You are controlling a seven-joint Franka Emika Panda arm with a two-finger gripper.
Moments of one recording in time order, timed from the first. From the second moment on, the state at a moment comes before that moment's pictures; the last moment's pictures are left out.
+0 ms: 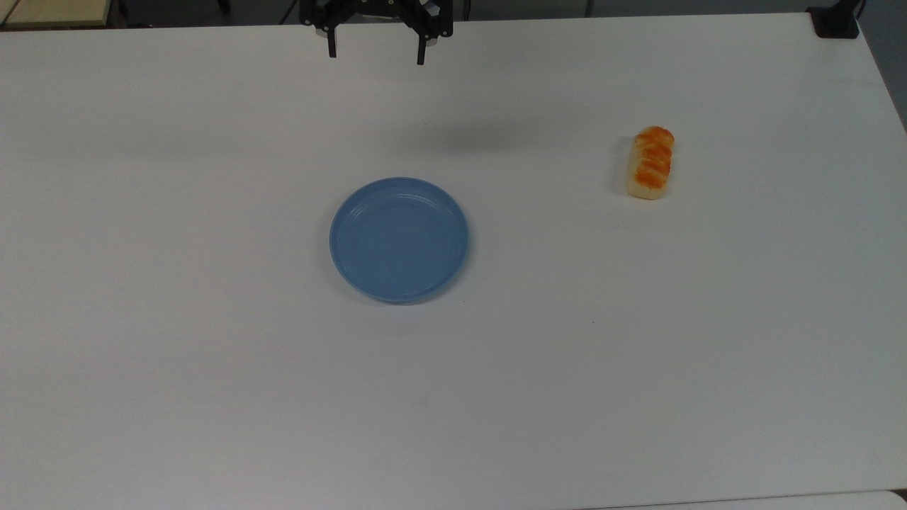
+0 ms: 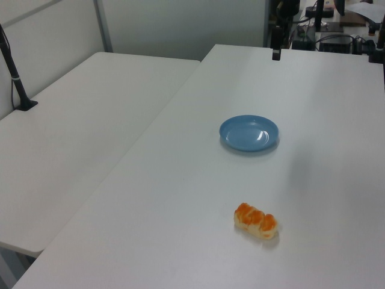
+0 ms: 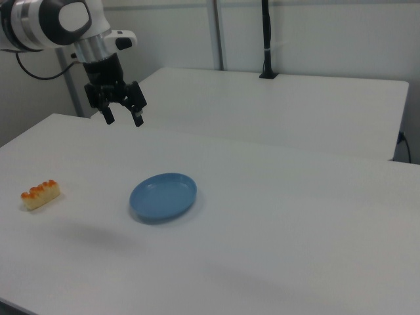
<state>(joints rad) 0.12 0.01 -0.03 -1.64 -0.11 1.69 0.08</state>
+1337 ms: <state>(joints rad) 0.12 0.01 -0.03 -1.64 -0.11 1.69 0.06</state>
